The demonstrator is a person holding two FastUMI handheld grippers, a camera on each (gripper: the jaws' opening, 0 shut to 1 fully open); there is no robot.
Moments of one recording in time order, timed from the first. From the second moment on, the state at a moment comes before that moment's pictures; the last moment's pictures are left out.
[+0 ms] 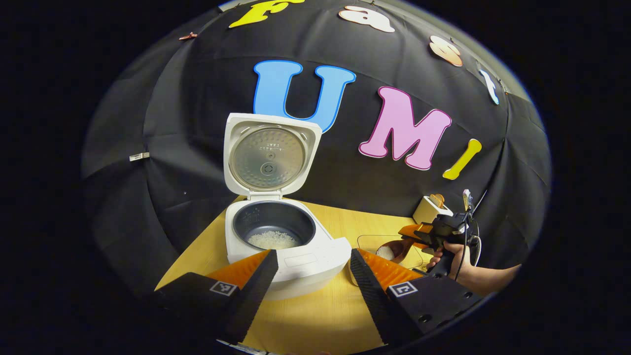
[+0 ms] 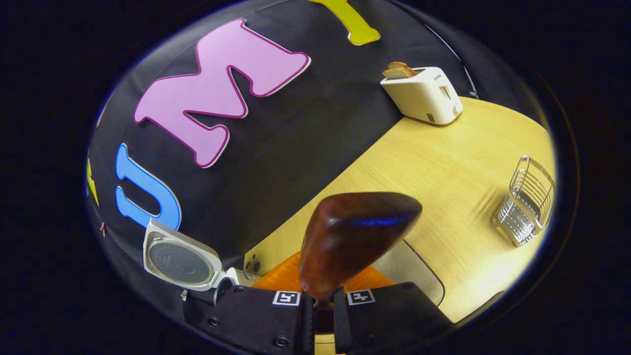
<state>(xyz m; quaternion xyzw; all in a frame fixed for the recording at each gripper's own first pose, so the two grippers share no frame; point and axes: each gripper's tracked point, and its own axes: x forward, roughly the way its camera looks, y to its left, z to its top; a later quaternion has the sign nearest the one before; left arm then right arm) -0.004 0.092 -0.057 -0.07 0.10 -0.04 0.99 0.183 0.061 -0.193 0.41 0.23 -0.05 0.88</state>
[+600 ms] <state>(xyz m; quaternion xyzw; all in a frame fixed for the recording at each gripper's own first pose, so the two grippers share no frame) -0.011 0.098 -0.057 -0.08 0.09 -0.03 0.99 0.218 0.128 -0.077 0.43 0.18 0.07 0.88</state>
